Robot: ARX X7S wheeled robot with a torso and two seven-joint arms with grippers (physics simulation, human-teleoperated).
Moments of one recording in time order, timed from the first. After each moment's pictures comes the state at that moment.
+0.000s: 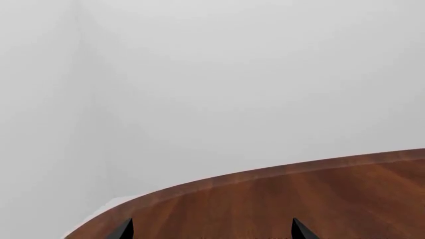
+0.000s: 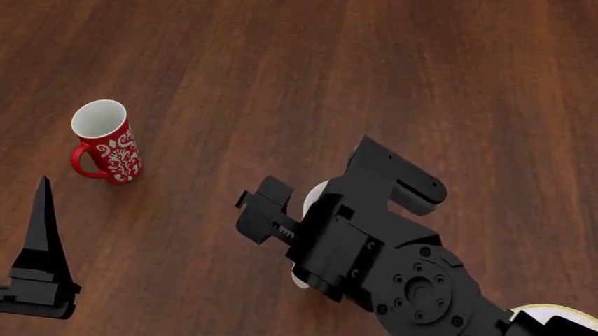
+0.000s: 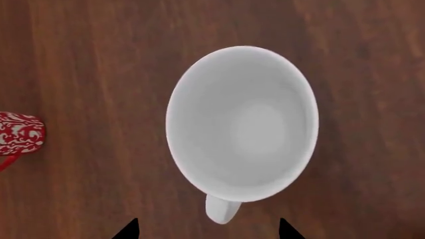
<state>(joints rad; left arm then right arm) -0.14 -0.47 0.15 0.59 -0.23 -0.17 -0.28 1.24 0.41 -1.23 0.23 2.22 0.13 1.13</state>
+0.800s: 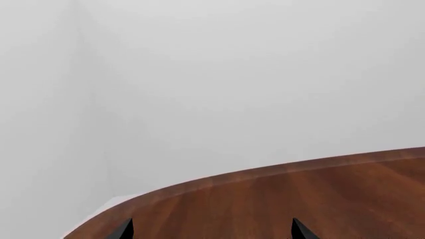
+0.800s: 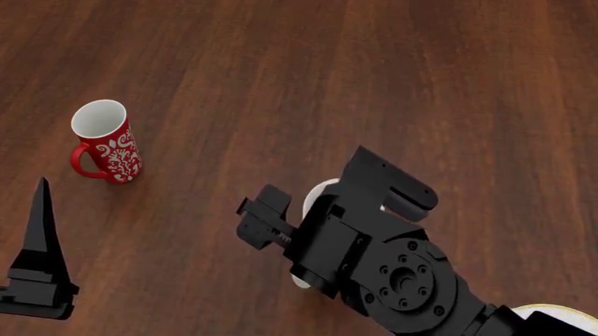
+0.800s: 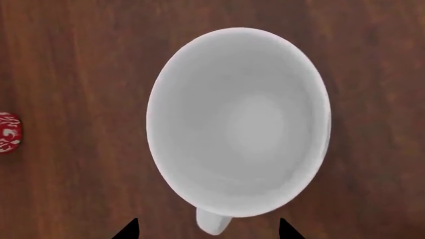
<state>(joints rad) -0.14 -0.48 0.15 0.58 -0.23 -0.16 -0.28 1.24 0.35 -1.25 0.37 2.24 0.17 1.08</state>
